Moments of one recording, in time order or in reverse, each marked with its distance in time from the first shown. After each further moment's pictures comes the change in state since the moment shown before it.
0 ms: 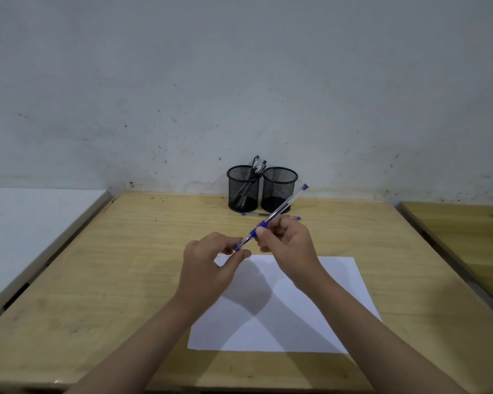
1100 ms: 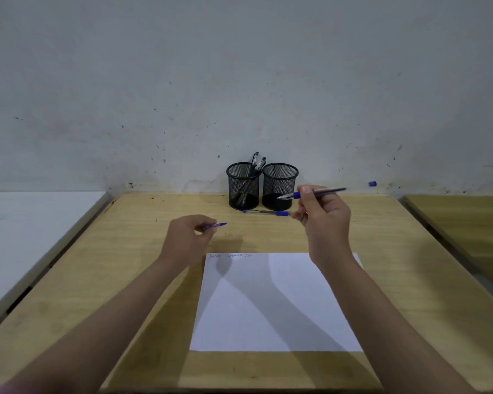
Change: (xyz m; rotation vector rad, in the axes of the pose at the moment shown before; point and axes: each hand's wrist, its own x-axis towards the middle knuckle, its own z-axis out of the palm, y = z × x) left_hand 0.047 -0.063 -0.016 0.173 -0.078 -0.324; right_hand 0.024 -0.023 -0.023 0.325 0.421 -0.032
